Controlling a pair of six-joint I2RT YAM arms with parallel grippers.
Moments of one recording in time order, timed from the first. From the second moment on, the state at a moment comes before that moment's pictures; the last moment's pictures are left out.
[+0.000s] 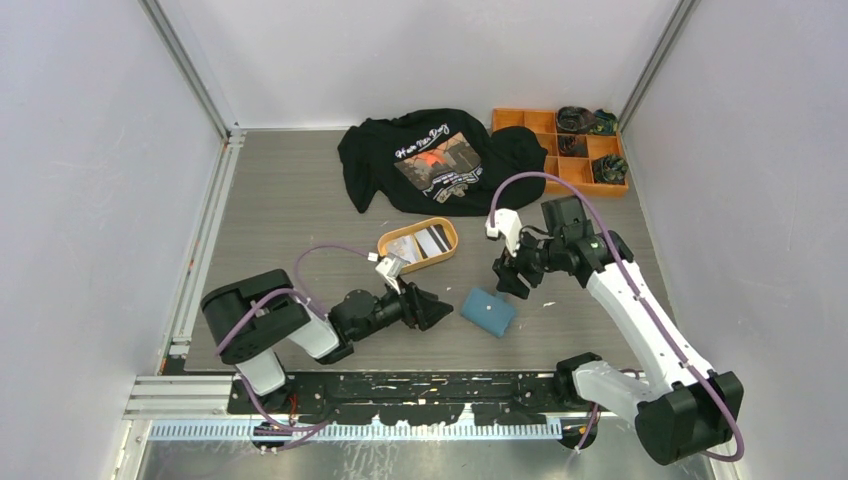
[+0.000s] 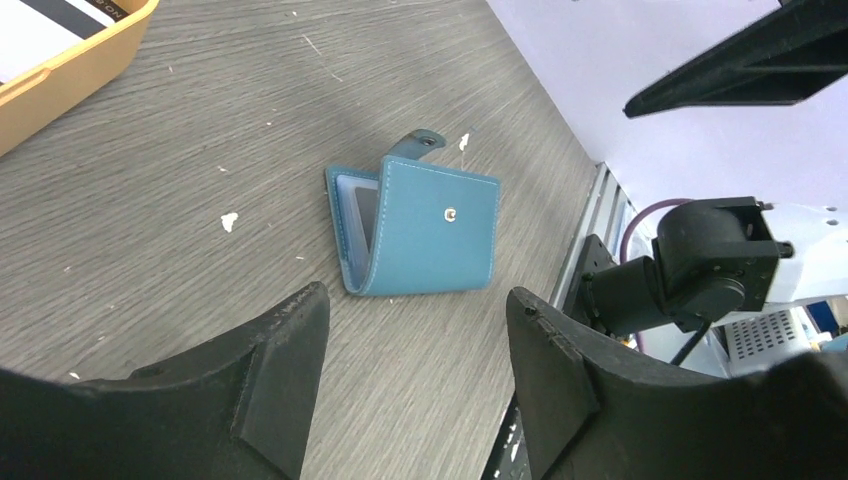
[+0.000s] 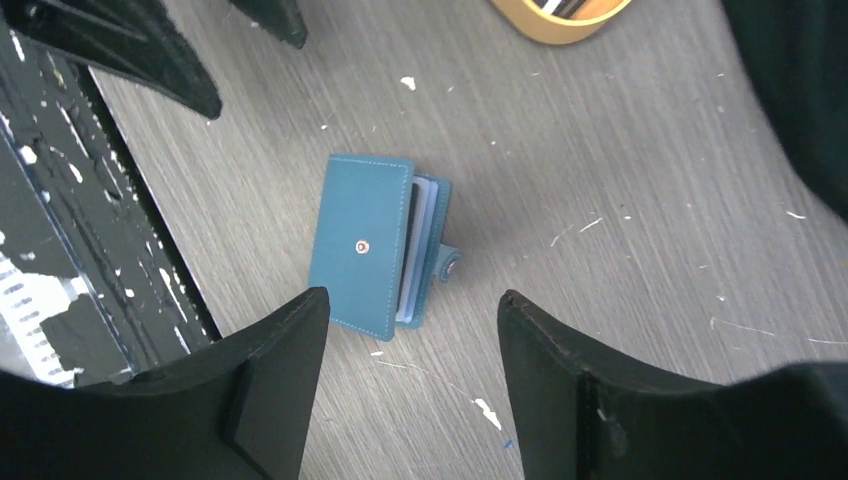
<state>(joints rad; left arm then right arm) -1.02 1.70 0.28 1.35 0.02 -0.73 0.30 1.05 0.94 -0.89 -0.56 -0.70</state>
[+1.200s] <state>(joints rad) -0.95 1.22 0.33 0.63 -0.03 -0.47 0.22 1.09 0.99 -0.85 -0.70 -0.54</state>
